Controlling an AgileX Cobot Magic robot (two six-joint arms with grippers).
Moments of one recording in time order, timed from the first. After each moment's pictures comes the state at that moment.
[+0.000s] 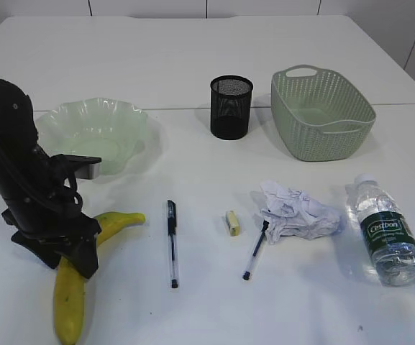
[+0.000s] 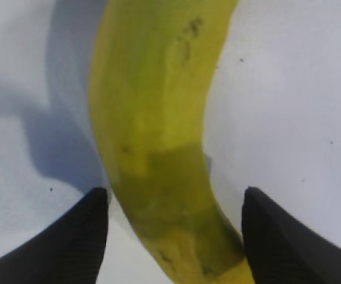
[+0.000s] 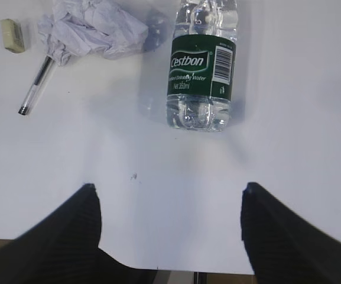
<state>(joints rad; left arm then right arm) -0.29 1.95 -1.12 -0.31 0.87 0.29 0.02 1.05 -0.86 0.15 1.05 -0.04</state>
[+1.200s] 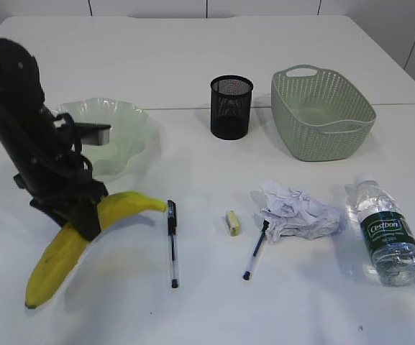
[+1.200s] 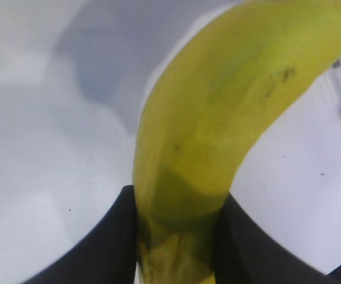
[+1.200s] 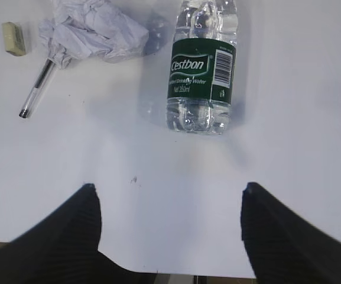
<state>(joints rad) -0.29 1.96 -1.27 -0.31 1.00 0.32 0.02 1.05 -0.86 0.15 1.04 -0.04</state>
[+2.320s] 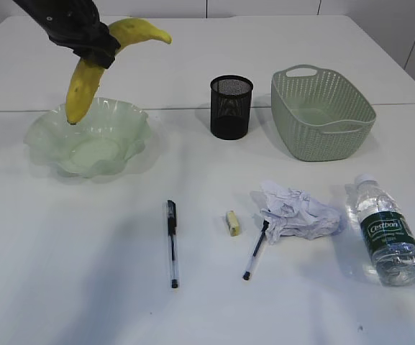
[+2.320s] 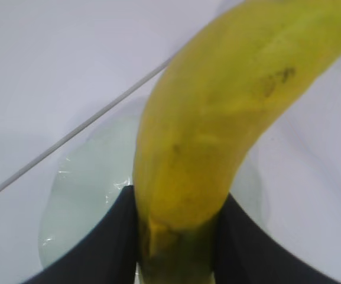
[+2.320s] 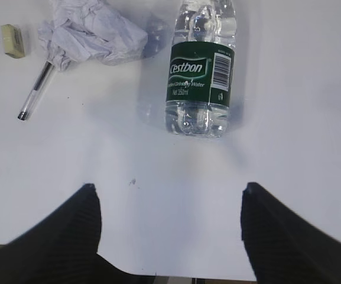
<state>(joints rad) -0.28 2.04 -1.89 -0.02 0.79 0.30 0.02 1.05 -0.86 0.15 1.03 -0.04</state>
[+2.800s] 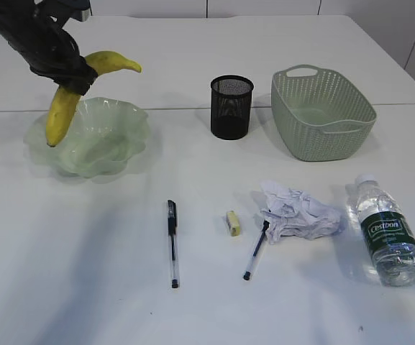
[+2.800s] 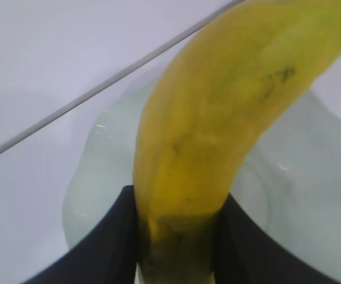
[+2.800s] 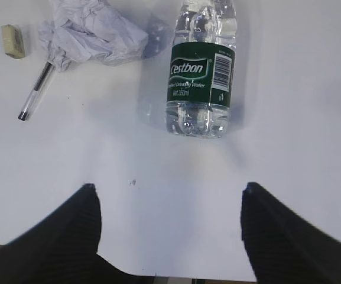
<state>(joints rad) -0.18 2.15 -1.89 0.00 0.74 0.30 0.02 1.05 -0.86 0.15 1.03 -0.04</state>
